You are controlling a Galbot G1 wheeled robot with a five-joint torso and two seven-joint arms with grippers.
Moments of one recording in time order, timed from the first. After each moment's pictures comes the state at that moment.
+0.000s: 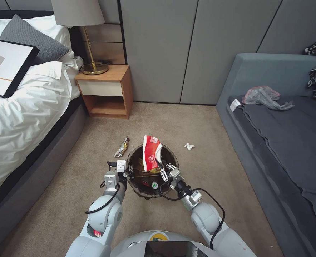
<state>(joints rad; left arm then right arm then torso) 1.49 -1.42 -0.32 -2.13 -0.25 0.53 -0.21 -1.37 1.22 0.14 1.75 0.11 0.37 -0.17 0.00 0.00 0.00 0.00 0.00</state>
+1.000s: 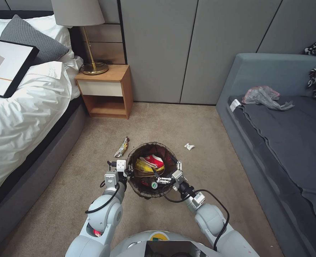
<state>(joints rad) 1.48 -1.42 -0.32 -2.13 -0.25 0.54 -0.22 -1.39 1.21 0.16 1.77 0.08 0.38 -0.19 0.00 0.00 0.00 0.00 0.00</state>
